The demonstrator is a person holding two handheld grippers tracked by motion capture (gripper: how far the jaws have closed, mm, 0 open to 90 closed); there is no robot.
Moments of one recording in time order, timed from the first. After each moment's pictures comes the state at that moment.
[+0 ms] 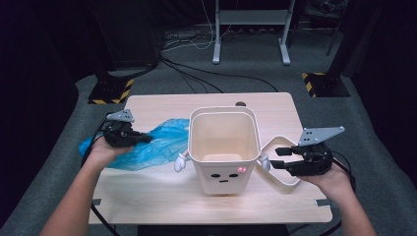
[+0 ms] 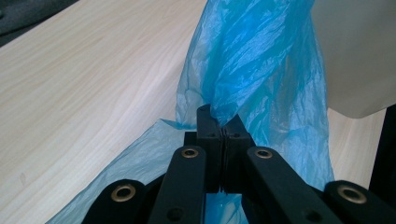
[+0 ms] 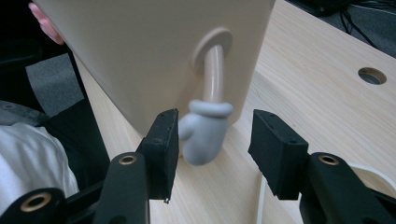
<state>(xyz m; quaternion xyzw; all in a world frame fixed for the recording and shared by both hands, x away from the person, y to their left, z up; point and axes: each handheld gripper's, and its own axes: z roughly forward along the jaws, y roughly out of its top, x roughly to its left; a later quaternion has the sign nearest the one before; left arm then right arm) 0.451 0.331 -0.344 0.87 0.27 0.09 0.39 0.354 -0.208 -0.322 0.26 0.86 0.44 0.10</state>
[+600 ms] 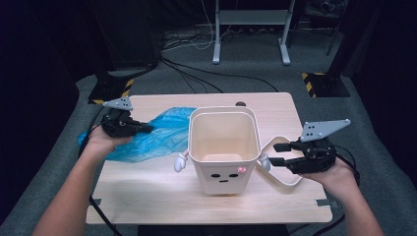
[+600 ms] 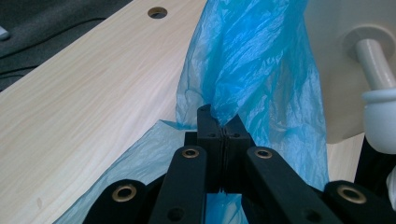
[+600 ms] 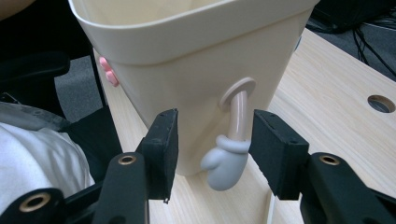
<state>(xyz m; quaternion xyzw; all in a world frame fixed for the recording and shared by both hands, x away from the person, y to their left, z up) 0.450 0.319 -0.301 0.87 0.26 0.10 0.40 0.346 -0.200 -0.290 0.23 0.86 0.46 0.09</state>
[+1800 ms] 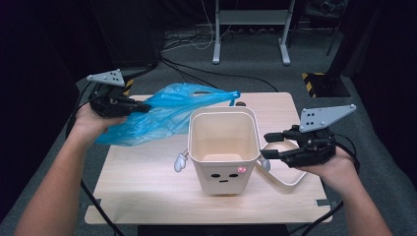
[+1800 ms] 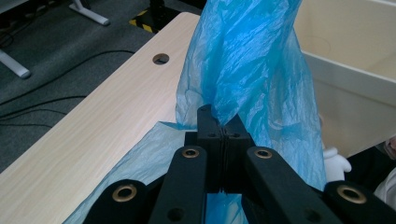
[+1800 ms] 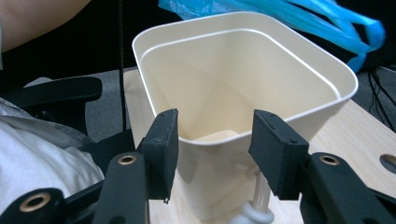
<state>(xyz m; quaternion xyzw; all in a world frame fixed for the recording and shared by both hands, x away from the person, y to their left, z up) 0.442 0.307 -0.218 0.87 0.23 0.13 0.43 0.337 -0.174 -0.239 0.16 0.85 0.50 0.09</state>
